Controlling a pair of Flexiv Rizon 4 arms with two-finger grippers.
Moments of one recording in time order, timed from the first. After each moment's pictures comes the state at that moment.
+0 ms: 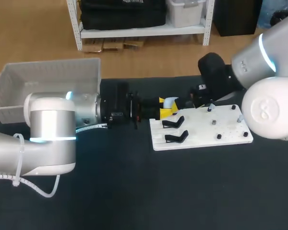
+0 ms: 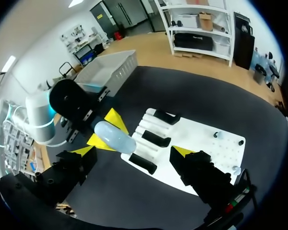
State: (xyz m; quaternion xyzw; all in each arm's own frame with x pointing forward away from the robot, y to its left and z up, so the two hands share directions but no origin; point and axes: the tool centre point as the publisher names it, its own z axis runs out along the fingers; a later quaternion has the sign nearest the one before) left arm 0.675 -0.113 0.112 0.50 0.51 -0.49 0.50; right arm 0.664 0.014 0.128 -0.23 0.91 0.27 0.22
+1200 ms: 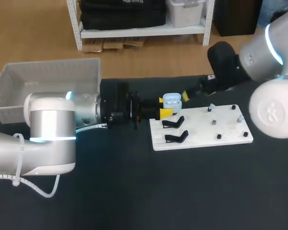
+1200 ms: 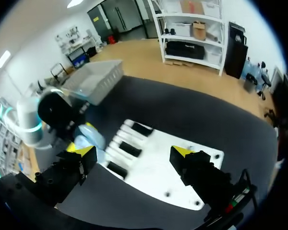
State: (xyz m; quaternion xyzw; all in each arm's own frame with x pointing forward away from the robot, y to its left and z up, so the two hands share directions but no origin) left arm 0.676 -0.113 0.112 0.50 0.51 -0.49 0.50; right arm 0.702 -0.032 0.136 -0.24 0.91 0.20 0.26
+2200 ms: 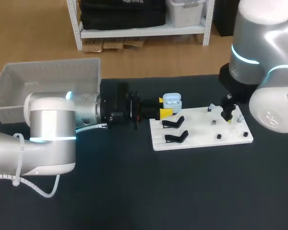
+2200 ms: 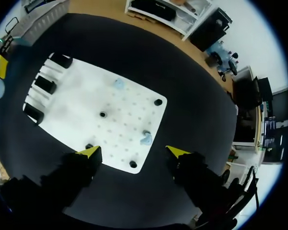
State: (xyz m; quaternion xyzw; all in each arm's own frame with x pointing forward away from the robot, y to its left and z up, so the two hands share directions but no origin) left arm 0.675 -0.113 0.112 0.50 0.51 -0.49 0.50; right arm 0.691 -0.155 0.062 -0.23 0.97 -0.08 0.09
